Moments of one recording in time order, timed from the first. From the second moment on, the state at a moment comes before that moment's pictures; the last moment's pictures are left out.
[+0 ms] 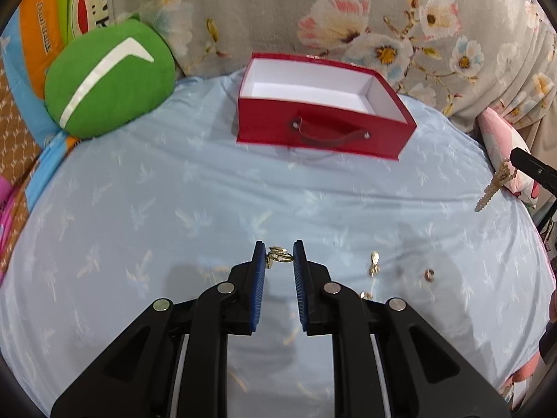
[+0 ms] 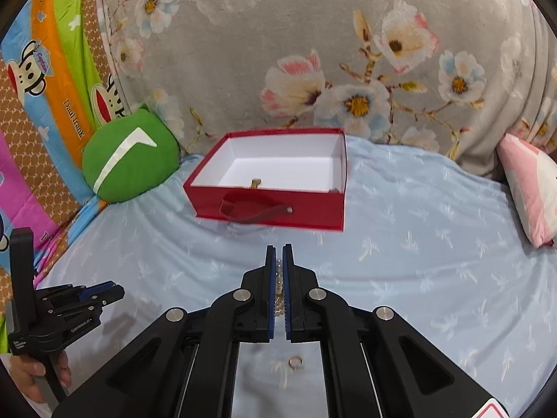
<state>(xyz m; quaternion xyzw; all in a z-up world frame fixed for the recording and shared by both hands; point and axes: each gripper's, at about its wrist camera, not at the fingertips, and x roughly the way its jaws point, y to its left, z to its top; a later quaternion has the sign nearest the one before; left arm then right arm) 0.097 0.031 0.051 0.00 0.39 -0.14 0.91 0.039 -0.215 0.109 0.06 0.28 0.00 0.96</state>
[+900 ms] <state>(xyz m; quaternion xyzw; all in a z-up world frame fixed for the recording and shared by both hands) 0.353 -0.066 0.123 0.05 0.33 -0.15 0.93 0.306 -0.239 0.132 0.04 0.29 0.01 0.96</state>
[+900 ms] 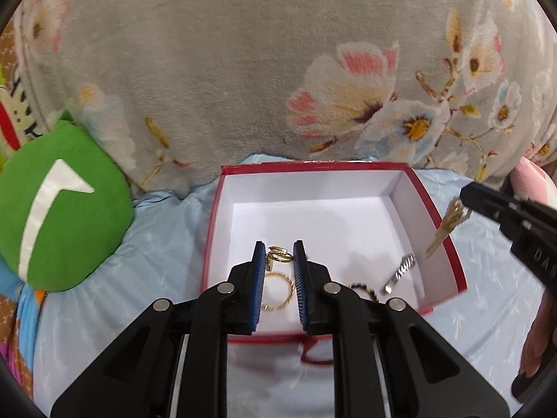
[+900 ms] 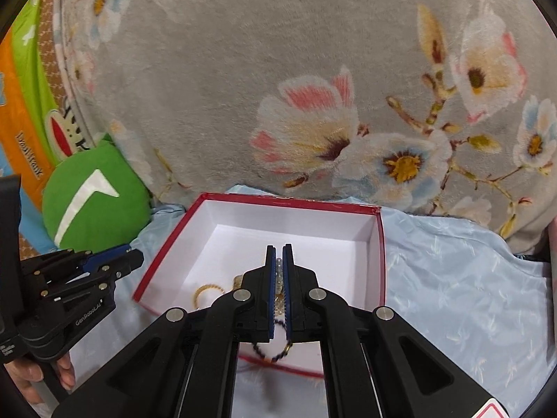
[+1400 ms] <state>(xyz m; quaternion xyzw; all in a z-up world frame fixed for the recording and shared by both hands) 0.464 -0.117 0.065 0.06 0.39 -0.13 0.91 0.401 -0.251 0.067 0.04 0.35 -0.01 0.94</state>
